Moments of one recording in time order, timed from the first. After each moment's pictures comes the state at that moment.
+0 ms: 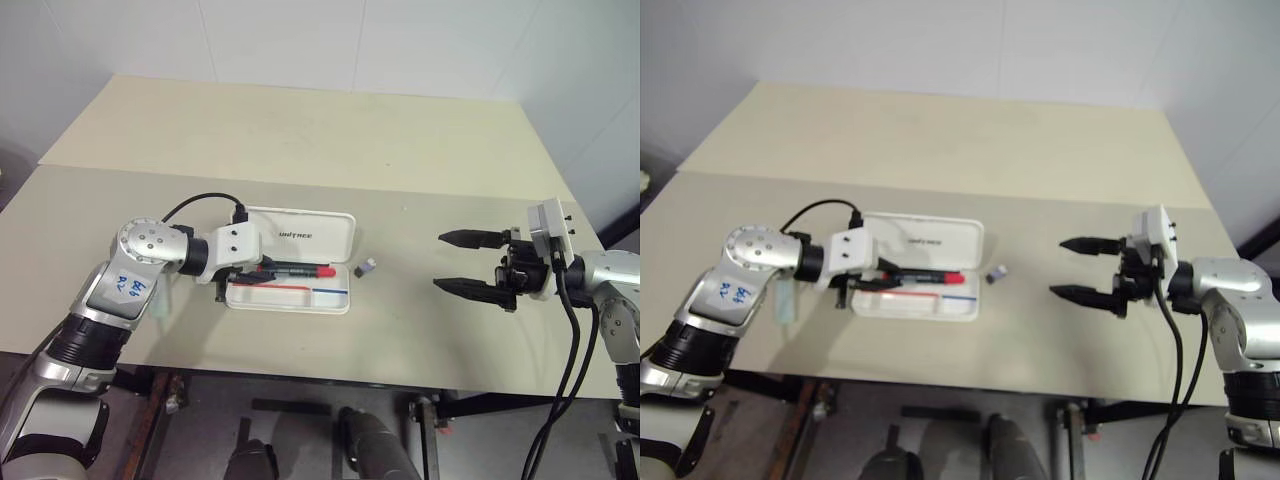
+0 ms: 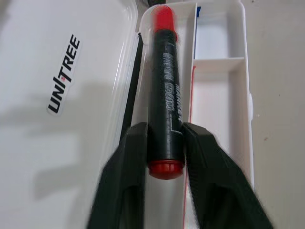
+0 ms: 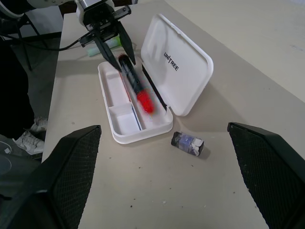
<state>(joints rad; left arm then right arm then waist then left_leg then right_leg) -0.63 0.78 -0.21 0.01 -0.06 0.27 -1.13 -0.38 -0.83 -0.17 0.01 0.61 0.37 1.32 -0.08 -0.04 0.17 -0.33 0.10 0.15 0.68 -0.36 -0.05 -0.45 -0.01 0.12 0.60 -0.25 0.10</state>
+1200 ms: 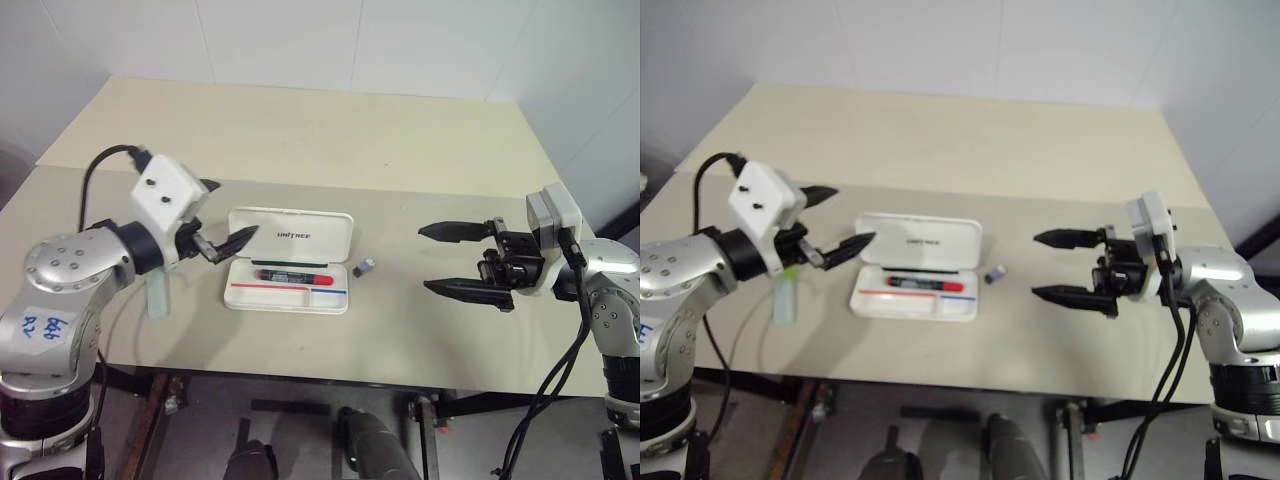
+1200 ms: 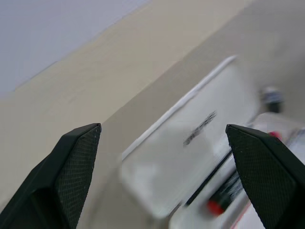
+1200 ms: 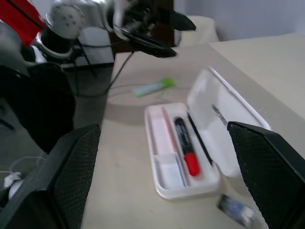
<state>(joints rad) -0.38 0.72 0.31 -0.65 -0.26 0.96 -0.56 -0.44 -0.77 -0.15 -0.14 0.78 0.48 1.37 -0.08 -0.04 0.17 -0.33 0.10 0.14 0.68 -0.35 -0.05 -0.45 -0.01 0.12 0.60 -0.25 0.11</state>
